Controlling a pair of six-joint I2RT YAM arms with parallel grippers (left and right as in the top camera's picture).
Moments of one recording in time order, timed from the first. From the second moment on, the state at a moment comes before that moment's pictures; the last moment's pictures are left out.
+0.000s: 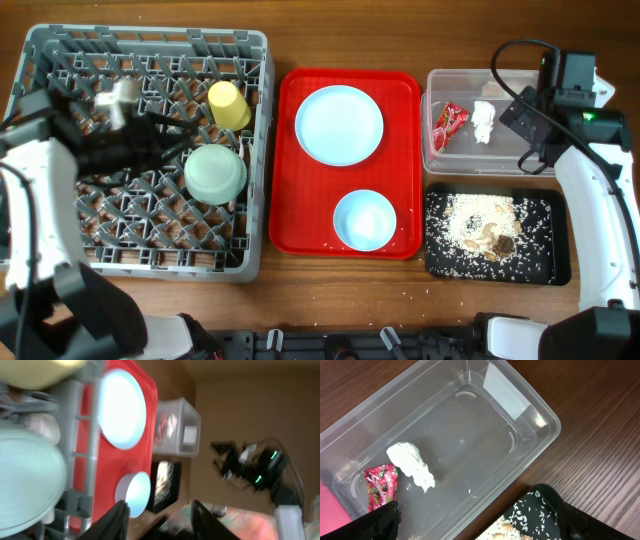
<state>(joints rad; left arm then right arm) 0.37 1.59 1.33 -1.26 1.11 0.10 -0.10 1.46 1.28 -0.91 0.40 0.56</state>
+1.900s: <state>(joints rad) -1.11 1.85 1.33 -0.76 -0.09 -0.60 -0.10 1.46 1.28 -0.91 0.40 0.56</state>
